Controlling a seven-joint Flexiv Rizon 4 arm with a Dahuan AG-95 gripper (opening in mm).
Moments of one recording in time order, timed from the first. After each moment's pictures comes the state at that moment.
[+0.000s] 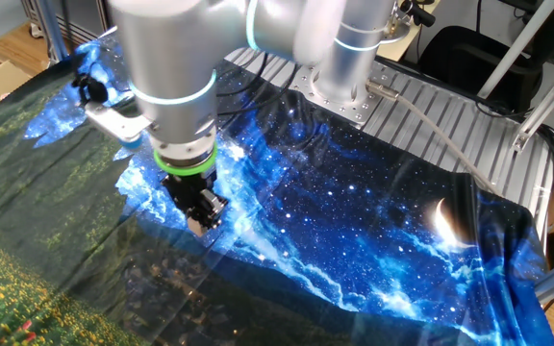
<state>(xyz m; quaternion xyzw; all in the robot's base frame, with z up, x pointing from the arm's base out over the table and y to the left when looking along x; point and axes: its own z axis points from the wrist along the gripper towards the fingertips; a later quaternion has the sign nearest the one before) 0.600 -0.029 0.077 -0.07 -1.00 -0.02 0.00</state>
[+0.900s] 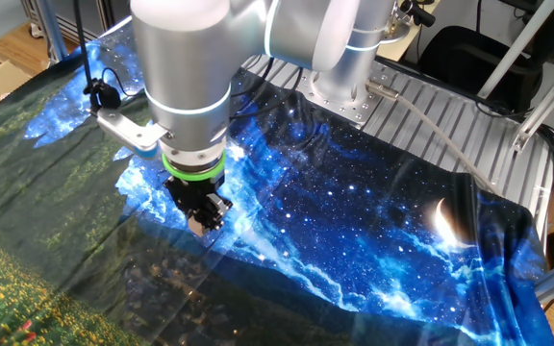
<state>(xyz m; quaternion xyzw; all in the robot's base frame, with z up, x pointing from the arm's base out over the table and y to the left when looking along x) 0.600 -0.029 0.076 -0.03 -1.00 -0.01 0.00</state>
